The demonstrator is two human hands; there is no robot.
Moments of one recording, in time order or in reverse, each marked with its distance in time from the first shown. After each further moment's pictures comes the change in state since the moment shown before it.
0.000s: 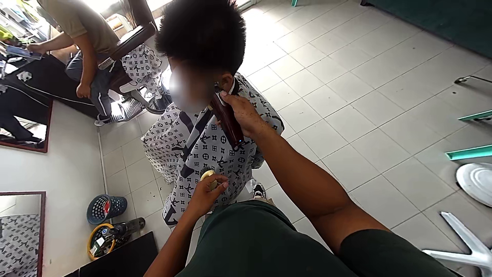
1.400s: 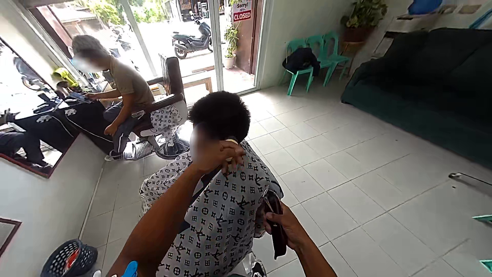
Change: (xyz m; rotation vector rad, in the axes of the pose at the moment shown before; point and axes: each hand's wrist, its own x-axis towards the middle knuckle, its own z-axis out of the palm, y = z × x) left_hand 0.154 0.192 -0.076 -0.143 -0.238 0.428; right_hand -0.105 0.077 -0.107 0.193 0.057 0.054
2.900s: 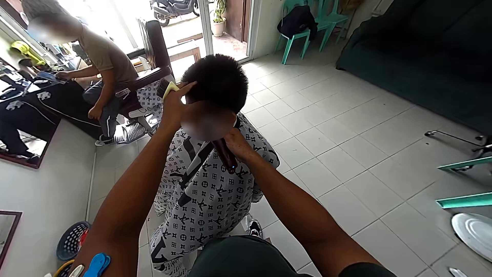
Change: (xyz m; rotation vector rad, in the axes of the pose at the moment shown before) left_hand -0.007 0.021 -0.079 0.884 0.599 0.014; right_hand 0.102 -0.063 0.146 -0.427 -0.126 -0.122
